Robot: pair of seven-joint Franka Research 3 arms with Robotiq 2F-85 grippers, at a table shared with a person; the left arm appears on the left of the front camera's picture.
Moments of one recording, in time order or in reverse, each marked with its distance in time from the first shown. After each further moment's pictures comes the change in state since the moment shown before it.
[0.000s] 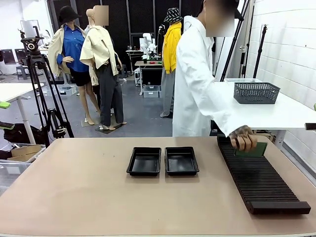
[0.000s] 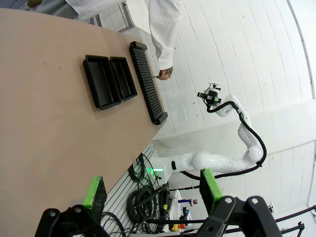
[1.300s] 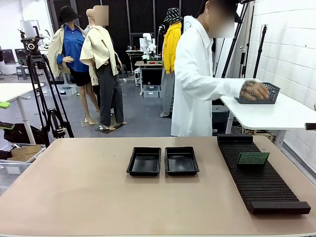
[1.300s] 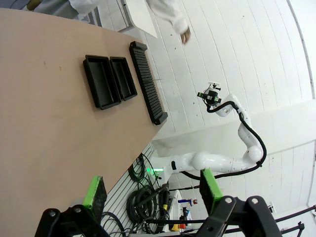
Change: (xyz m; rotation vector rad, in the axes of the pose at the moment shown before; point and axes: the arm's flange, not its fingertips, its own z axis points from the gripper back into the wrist) left arm 0.000 0.000 0.000 0.000 0.000 0.000; right arm 0.000 0.000 0.000 0.000 0.000 0.000
